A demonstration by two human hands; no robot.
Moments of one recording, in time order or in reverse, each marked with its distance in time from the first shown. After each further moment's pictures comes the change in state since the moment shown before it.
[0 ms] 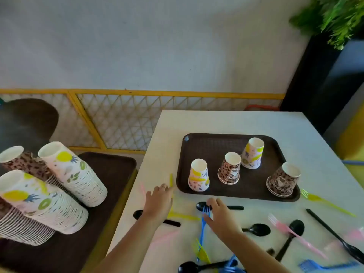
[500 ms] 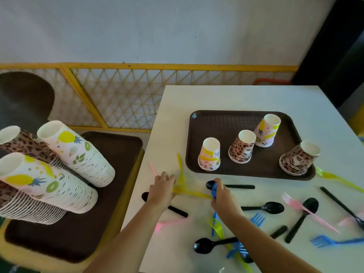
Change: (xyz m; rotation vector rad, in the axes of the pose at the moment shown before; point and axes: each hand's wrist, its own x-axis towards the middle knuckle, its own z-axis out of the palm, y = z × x) left_hand 0.010 -0.014 0.008 -0.190 -0.011 -0.022; right_hand 0.018 -0.014 -0.002 0.038 0.070 0.161
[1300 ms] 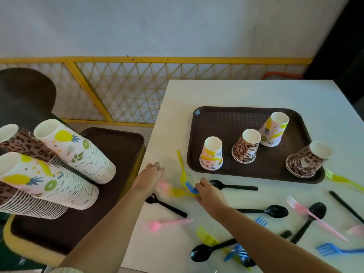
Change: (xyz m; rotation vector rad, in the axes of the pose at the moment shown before) left_hand 0.029 -0.045 -0.020 0.258 0.009 0.157; right_hand 0.025 -0.022 0.010 -0.319 -0.186 -0.336
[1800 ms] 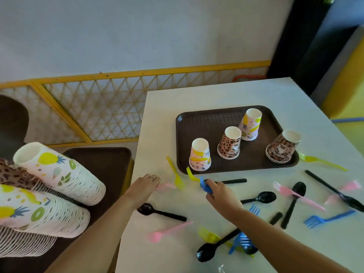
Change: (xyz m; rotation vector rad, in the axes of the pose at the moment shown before) left_hand 0.012 -0.020 0.007 0.219 0.027 0.357; right_hand -0.041 0.014 -0.013 0.270 0.288 0.199
